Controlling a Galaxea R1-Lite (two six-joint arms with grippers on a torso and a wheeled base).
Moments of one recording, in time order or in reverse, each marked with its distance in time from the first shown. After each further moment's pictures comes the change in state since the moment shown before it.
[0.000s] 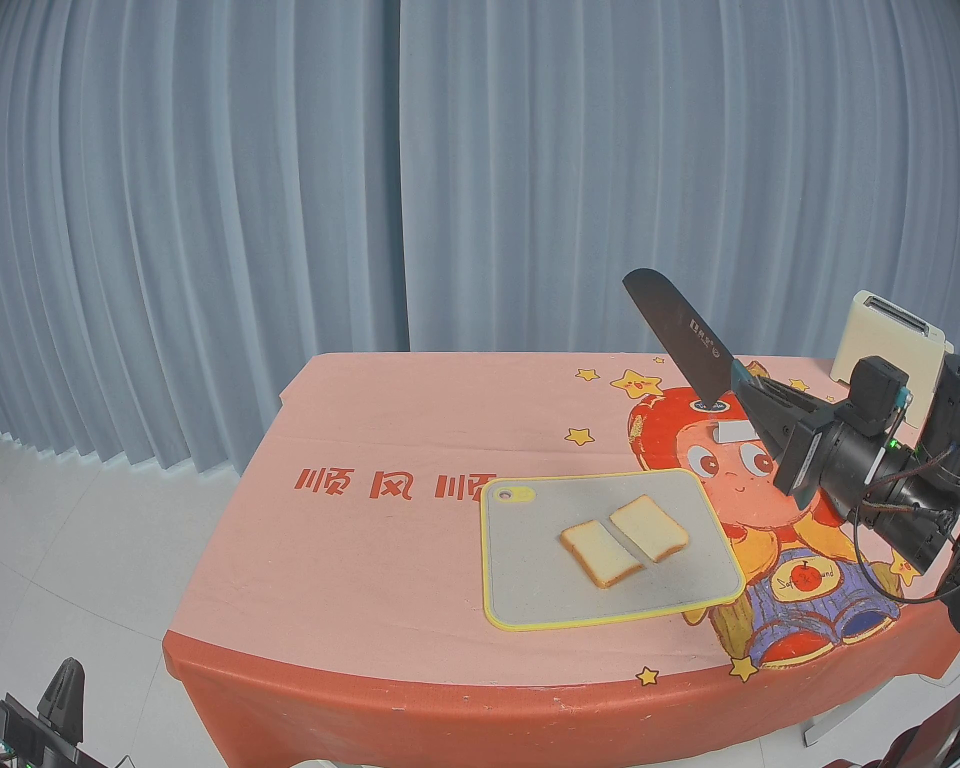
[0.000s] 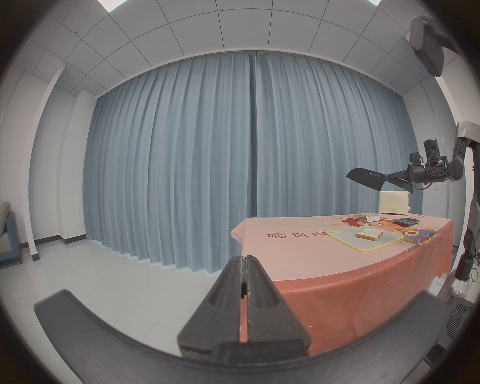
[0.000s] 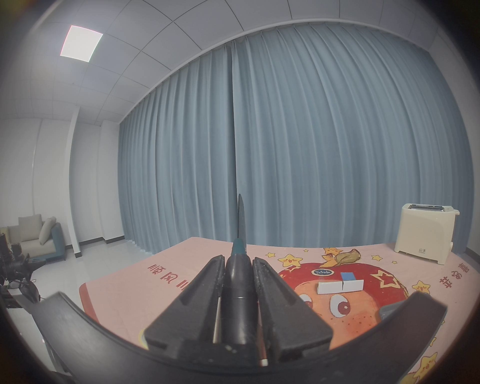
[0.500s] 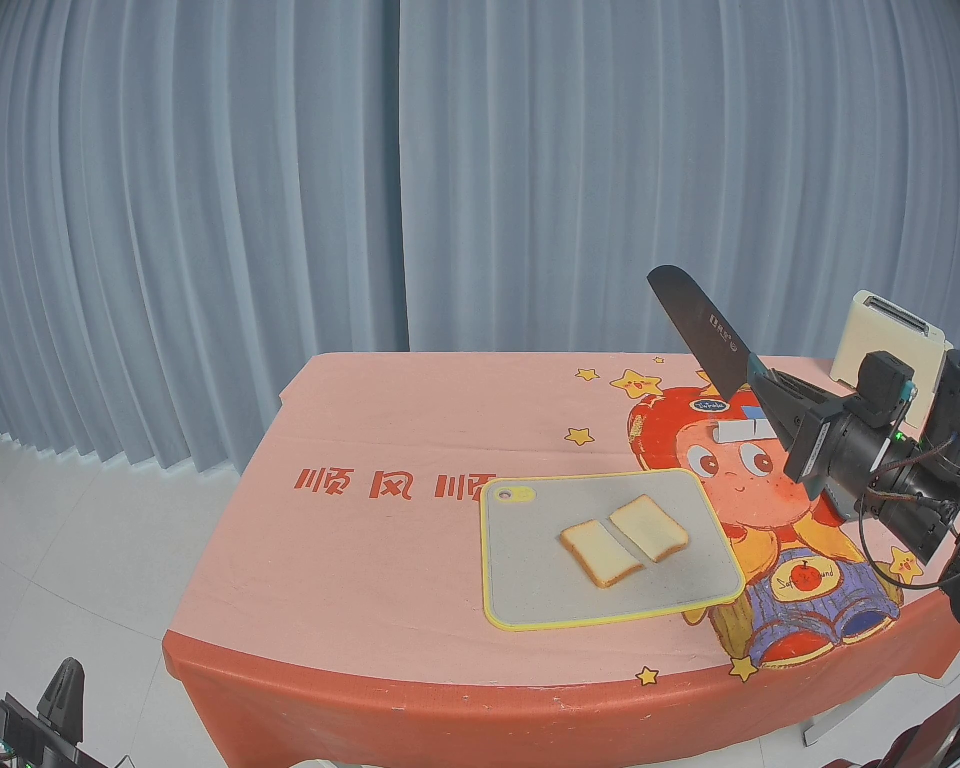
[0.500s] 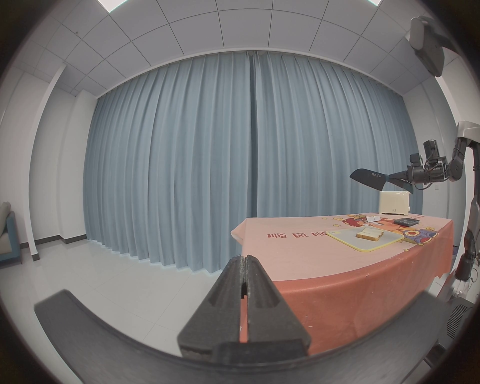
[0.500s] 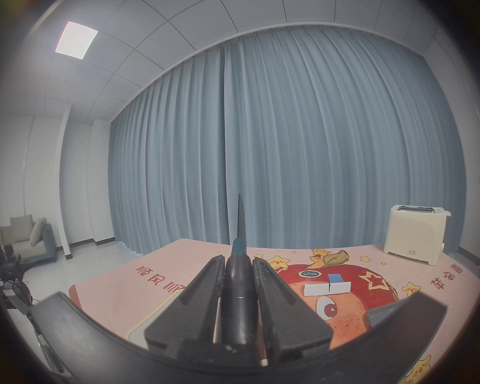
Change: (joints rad) left arm 0.000 0.000 0.000 0.000 0.000 0.000; right arm -0.056 0.000 -0.003 0.003 -0.001 -0.006
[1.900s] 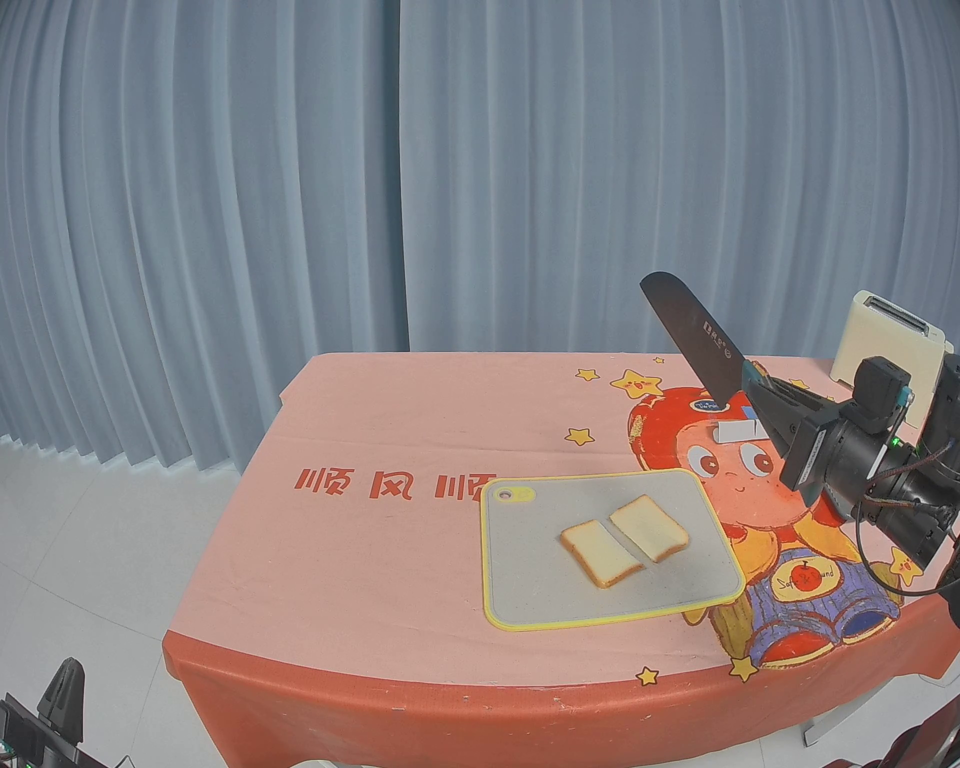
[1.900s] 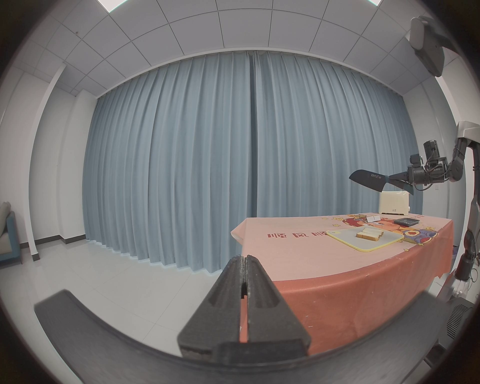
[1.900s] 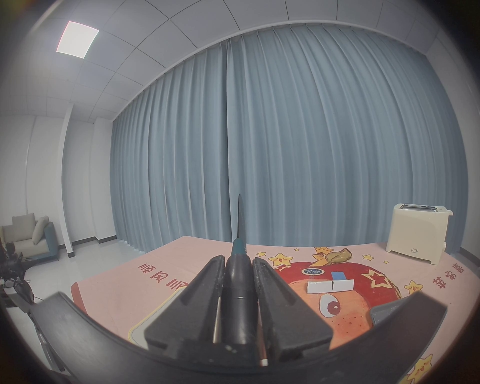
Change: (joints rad) left arm 0.000 0.001 0.000 0.000 0.000 0.000; right arm 0.016 0.003 0.008 0.000 0.000 -0.001
